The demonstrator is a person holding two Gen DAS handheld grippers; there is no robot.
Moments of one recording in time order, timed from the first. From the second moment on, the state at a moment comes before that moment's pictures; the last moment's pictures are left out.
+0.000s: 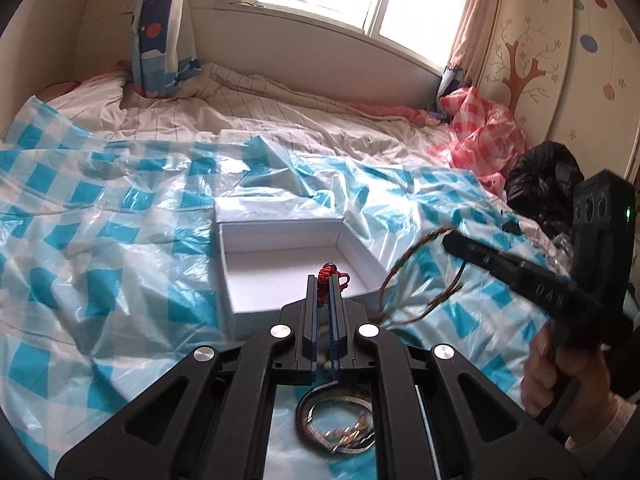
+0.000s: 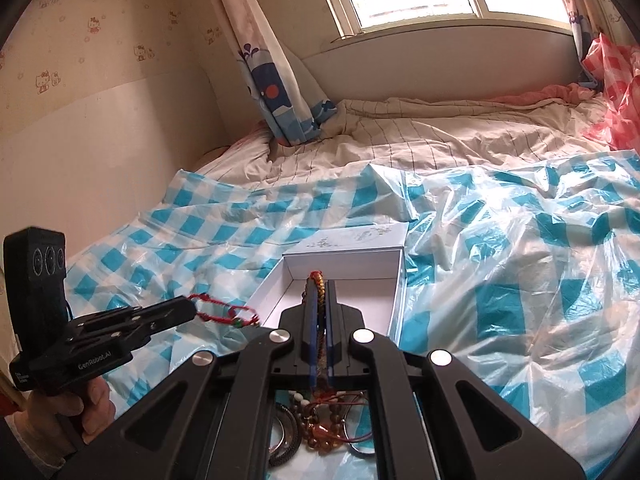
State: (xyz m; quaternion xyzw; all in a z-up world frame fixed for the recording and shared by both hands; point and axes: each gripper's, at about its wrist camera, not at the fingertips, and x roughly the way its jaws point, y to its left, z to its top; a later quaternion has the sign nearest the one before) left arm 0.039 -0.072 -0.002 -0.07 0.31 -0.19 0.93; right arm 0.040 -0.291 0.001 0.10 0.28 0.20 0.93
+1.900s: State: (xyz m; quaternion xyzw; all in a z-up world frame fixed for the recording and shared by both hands) left arm 0.112 -0.091 -0.043 -0.01 0.36 -0.12 0.93; right arm 0.131 -0.263 -0.037 0.06 0.33 0.16 0.93
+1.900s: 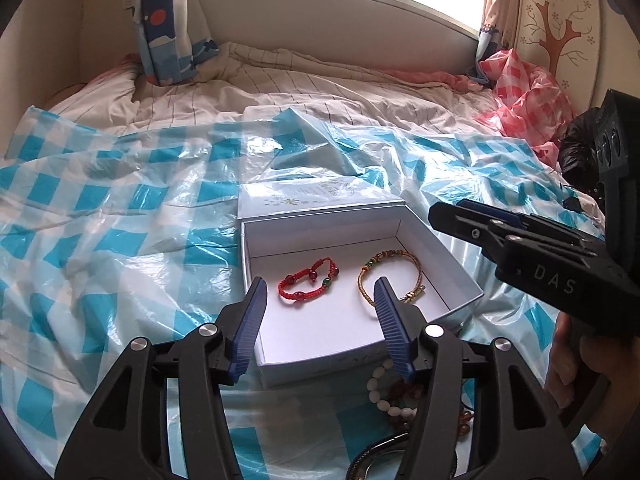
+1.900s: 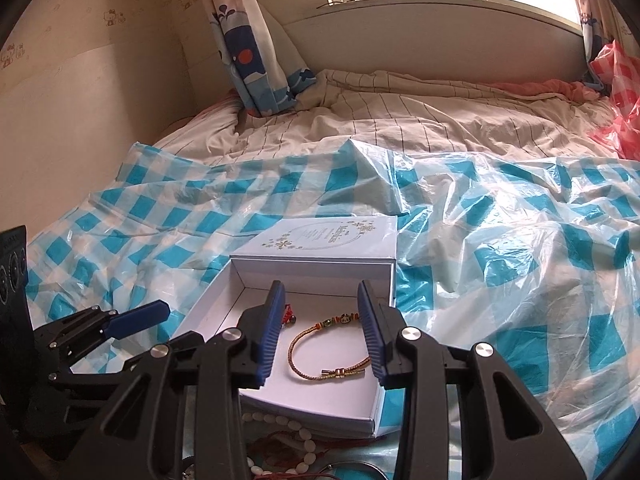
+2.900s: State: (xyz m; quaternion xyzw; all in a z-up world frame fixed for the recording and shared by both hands) left arm 0.105 -0.083 -0.046 0.02 0.36 -0.11 0.93; right arm 0.128 -0.256 -0.039 0.04 0.33 0.16 0.93
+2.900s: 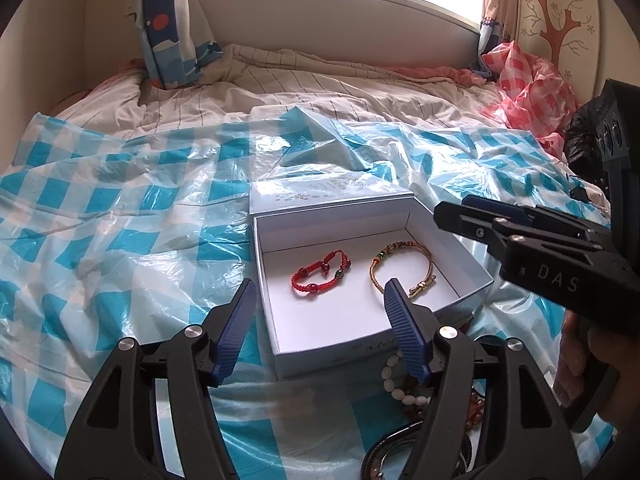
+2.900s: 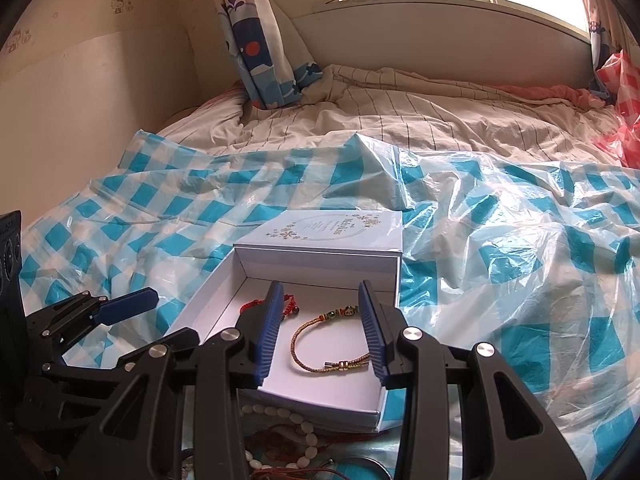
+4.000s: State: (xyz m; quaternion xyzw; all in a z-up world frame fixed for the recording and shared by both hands) left arm 0.018 -0.097 -0.086 0.10 0.42 -0.19 0.88; right arm 0.046 -0.288 -0.104 0.06 0.45 0.15 0.88
